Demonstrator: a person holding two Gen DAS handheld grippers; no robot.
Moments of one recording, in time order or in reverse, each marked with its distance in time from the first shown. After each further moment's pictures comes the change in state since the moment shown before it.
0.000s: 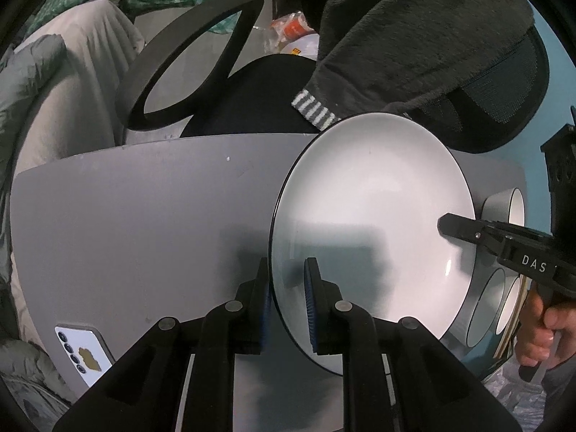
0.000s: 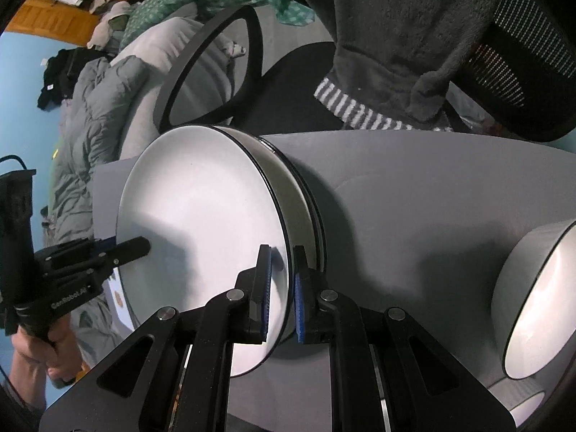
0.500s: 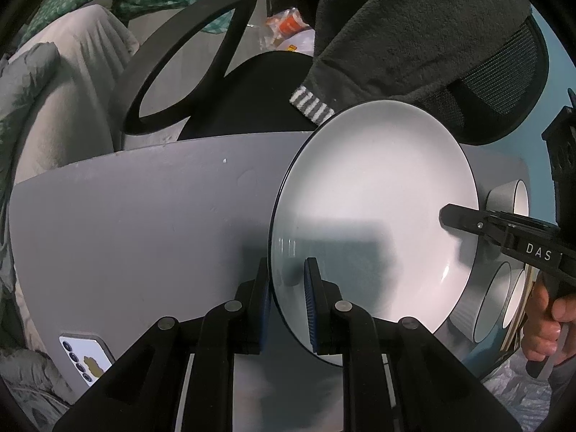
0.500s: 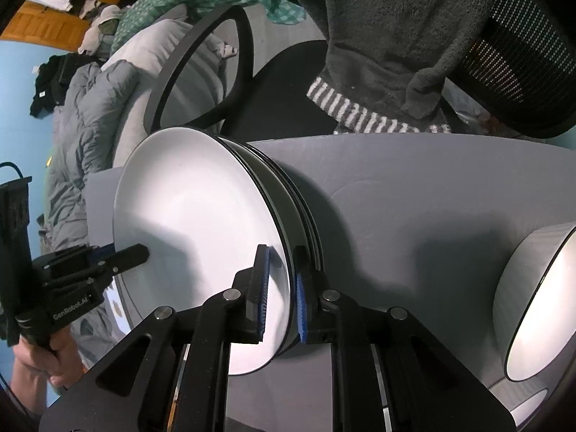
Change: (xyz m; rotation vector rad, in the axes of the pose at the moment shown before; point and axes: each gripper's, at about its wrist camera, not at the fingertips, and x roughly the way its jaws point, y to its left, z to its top) left arm 0.003 0.000 0.001 0.040 0.008 0.010; right arm 0.002 -0.001 0.008 0.029 0.006 -0.021
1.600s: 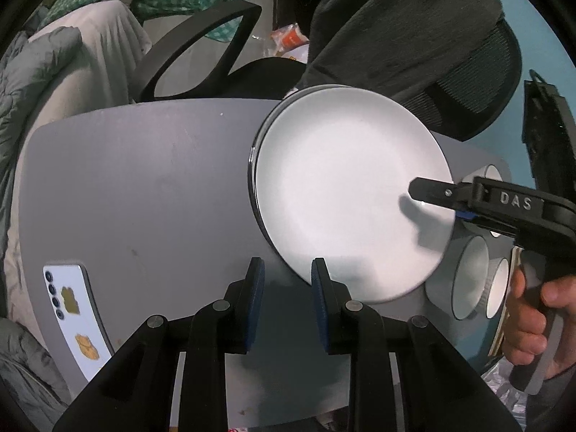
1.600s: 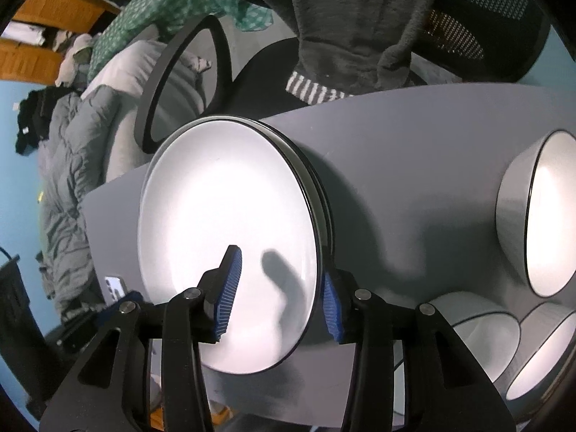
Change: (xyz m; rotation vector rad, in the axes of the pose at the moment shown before) left arm -0.034 -0.014 -0.065 -0.065 -0.087 -0.034; right arm -0.011 0.007 -0.026 0.163 -0.045 -0.029
